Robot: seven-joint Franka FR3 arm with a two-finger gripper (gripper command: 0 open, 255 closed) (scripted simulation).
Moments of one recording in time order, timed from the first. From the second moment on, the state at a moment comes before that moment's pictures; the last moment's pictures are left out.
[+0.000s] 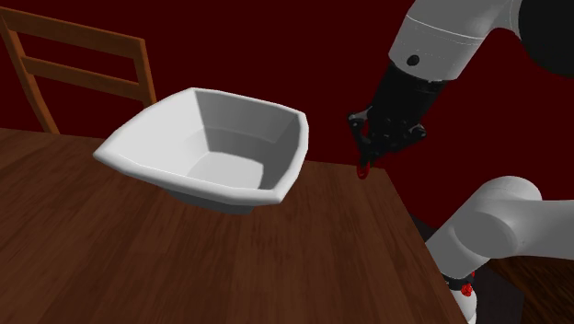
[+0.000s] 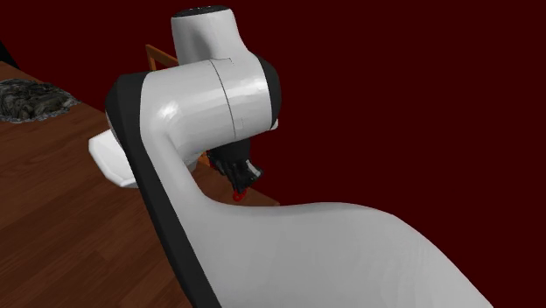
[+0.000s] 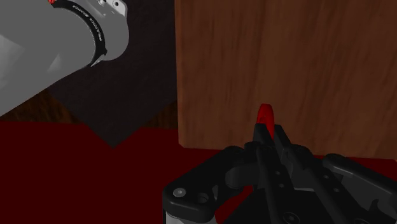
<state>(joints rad) -0.11 -0.99 0.59 -2.34 0.42 1.51 1.03</state>
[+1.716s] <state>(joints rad) -0.18 -0.81 0.51 -1.90 0.32 1.24 1.06</state>
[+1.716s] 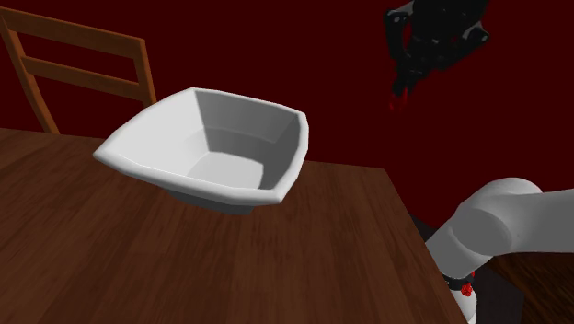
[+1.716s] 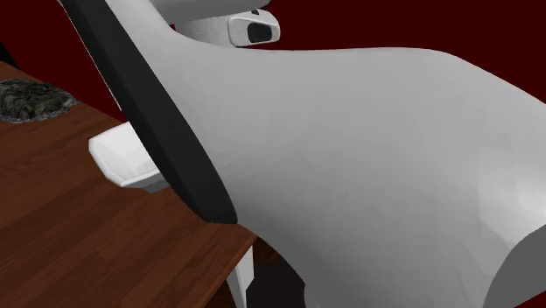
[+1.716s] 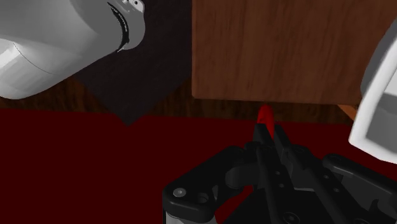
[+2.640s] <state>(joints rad) -0.36 -0.43 0.88 -1.47 0.26 1.24 1.31</state>
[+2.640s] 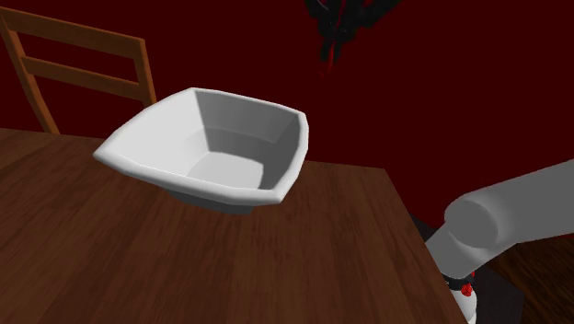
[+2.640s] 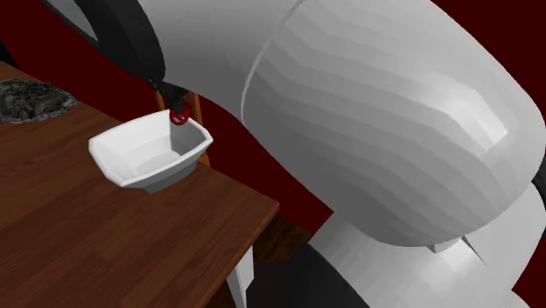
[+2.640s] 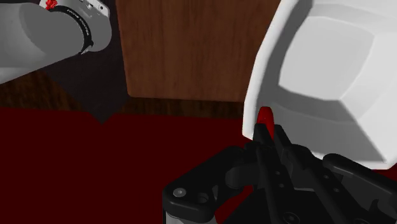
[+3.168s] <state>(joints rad) 0.06 0.37 1.29 -0.92 -0.51 1.07 1.81</state>
